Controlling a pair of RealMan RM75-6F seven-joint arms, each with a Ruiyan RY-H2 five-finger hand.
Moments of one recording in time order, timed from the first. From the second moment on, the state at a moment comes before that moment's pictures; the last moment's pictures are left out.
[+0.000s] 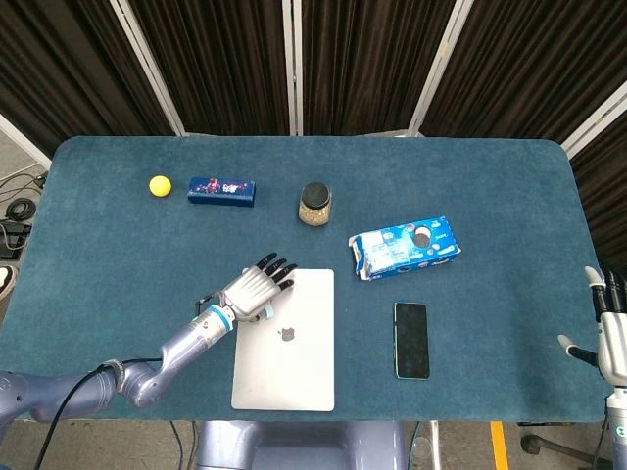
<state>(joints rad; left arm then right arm) -0.89 -1.66 -0.11 -1.34 1.26 0.76 0.47 0.06 -1.15 0.15 -1.53 -1.38 1.51 -0.07</state>
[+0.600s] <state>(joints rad) -0.75 -1.48 -0.18 -1.50 1.29 1.05 0.31 0.07 -1.15 0.13 -1.54 -1.41 1.51 -0.08</state>
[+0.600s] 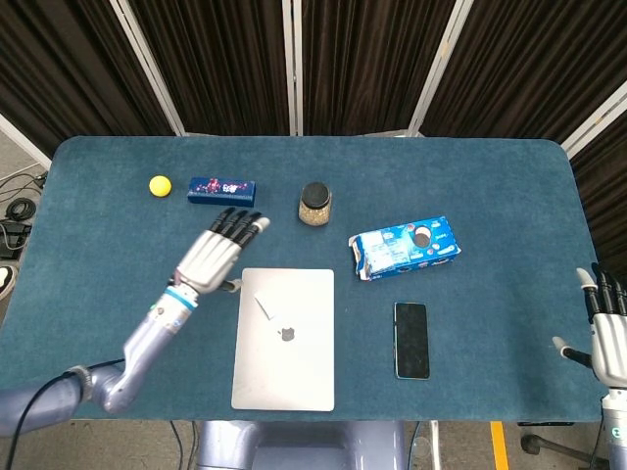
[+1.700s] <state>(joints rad) -0.36 -1.14 -0.08 -1.77 1.27 1.40 0.29 0.41 -1.11 0.09 -1.68 -1.66 1.08 -0.18</state>
